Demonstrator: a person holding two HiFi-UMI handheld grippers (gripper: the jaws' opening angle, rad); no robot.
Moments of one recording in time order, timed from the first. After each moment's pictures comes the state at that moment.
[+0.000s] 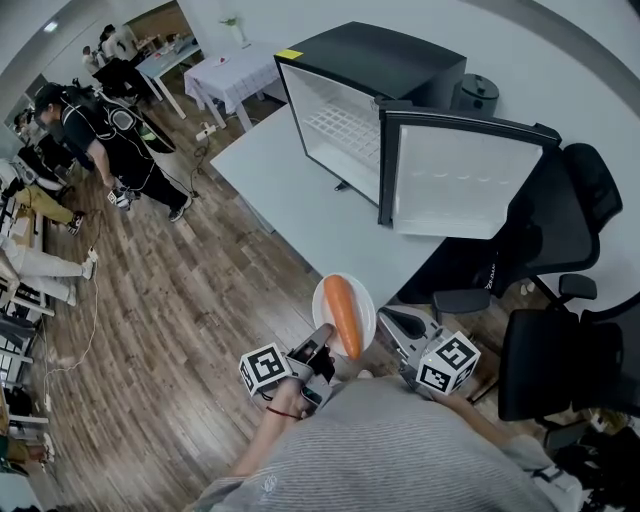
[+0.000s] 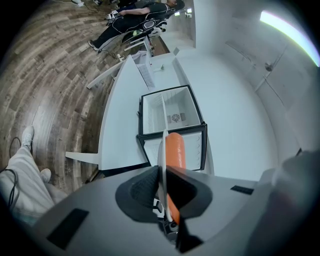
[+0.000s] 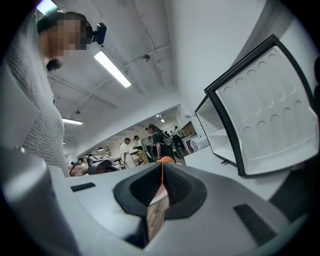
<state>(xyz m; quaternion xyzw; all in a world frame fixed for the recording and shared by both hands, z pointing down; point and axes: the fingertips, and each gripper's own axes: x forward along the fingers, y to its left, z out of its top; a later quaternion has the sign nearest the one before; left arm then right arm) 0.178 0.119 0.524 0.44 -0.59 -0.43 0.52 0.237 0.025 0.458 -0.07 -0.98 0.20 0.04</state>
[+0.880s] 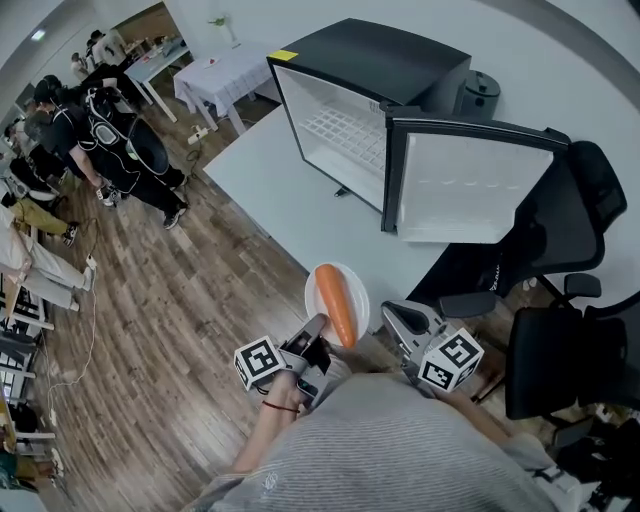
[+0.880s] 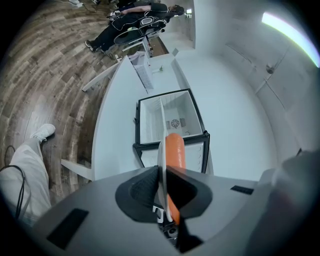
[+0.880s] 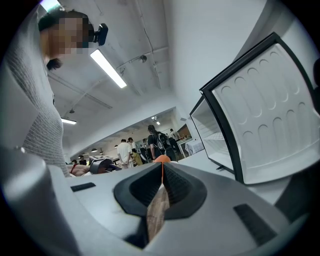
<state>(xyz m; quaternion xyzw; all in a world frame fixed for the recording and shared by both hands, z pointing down) 0.113 0.093 0.518 0.45 -0.58 -0.45 0.51 0.194 -0.002 0.459 -0.04 -0.98 0.19 0.03</state>
